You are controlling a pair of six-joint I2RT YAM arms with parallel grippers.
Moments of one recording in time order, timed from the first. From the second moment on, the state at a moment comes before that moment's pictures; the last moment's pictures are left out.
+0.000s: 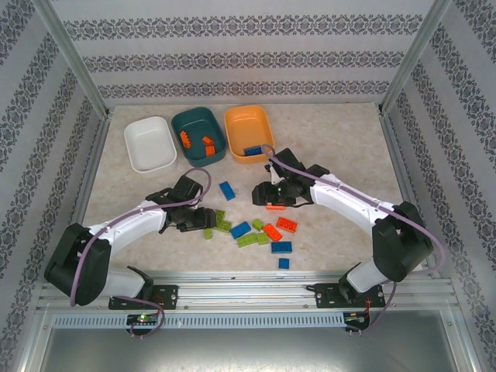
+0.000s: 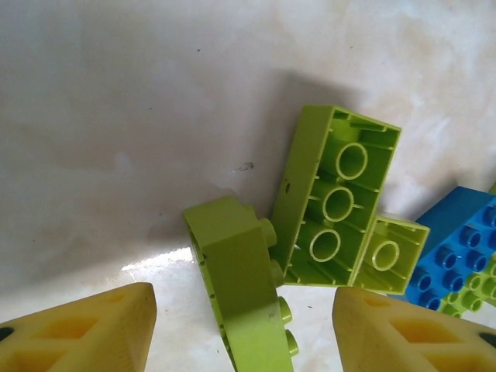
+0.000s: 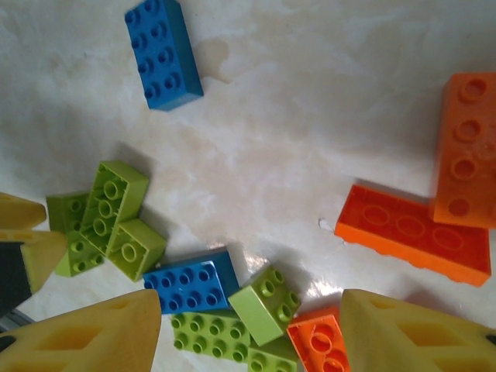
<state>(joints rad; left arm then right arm) -0.48 1.35 0.70 -0.55 0.21 -0.61 0.62 1.52 1.07 -0.64 -0.25 0.55</state>
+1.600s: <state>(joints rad) 0.05 1.33 1.07 -0.86 0.19 -0.42 0.77 1.85 1.18 -0.76 -0.17 0.34</state>
